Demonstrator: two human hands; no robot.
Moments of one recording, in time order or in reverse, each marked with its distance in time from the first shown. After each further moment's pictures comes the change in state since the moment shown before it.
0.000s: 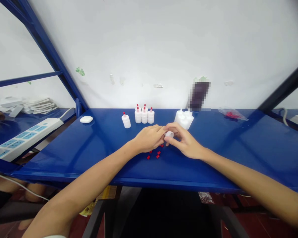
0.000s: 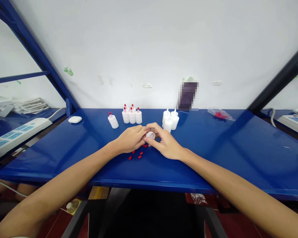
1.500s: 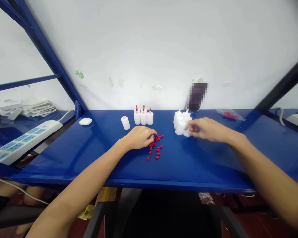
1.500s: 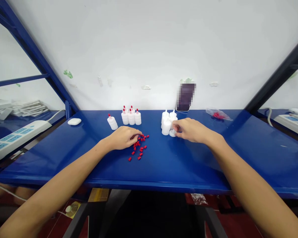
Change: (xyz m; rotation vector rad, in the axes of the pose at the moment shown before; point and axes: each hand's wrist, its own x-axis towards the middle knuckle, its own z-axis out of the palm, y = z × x) left_hand -0.013 -0.018 -0.016 -0.111 -0.173 -0.175; right_hand -0.004 0.002 -0.102 -0.940 -0.234 0.331
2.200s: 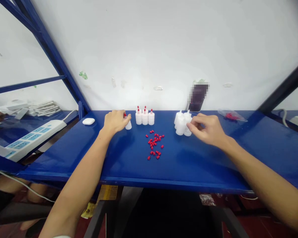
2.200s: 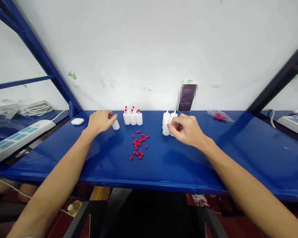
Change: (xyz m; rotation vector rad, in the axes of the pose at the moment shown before) left_hand -0.025 -0.072 -0.043 0.322 0.171 -0.779; right_hand -0.006 -0.038 0.004 0.163 0.599 -0.147
